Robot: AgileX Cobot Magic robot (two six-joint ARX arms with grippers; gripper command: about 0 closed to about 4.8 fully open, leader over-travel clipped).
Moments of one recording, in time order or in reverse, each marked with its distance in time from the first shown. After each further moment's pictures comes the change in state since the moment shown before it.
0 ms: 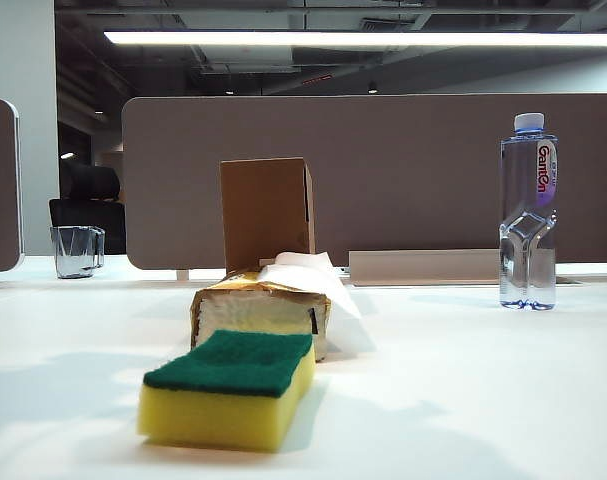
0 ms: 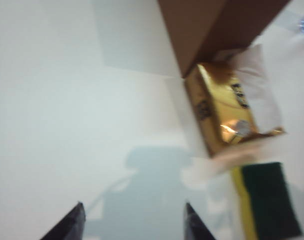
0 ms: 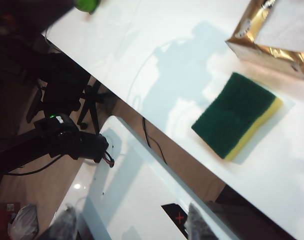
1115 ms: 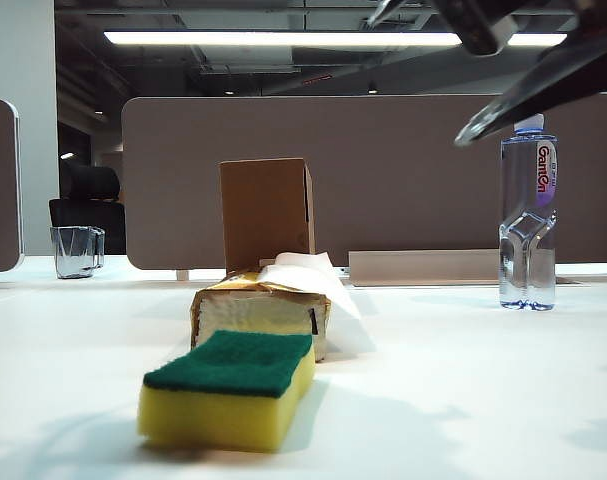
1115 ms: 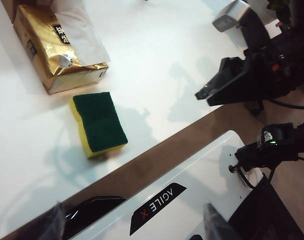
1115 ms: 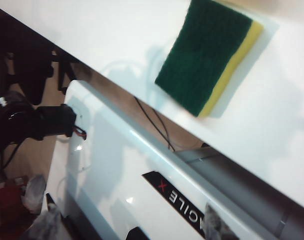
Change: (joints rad) left arm 0.000 -0.204 0.253 -0.600 0.414 0.008; right arm 0.086 0.222 0.000 -0.054 0.057 0.049
